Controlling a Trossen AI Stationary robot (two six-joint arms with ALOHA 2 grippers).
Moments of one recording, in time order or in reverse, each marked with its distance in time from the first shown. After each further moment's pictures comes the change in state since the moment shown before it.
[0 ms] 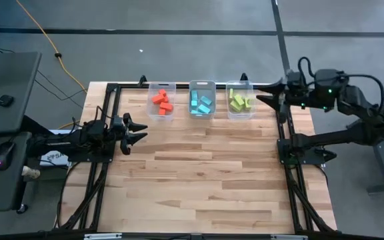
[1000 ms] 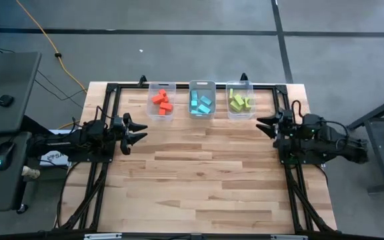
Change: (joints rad) left arm 0.000 0.000 0.000 0.000 0.000 0.000; right arm 0.007 -0.862 -1.116 0.417 0.006 0.196
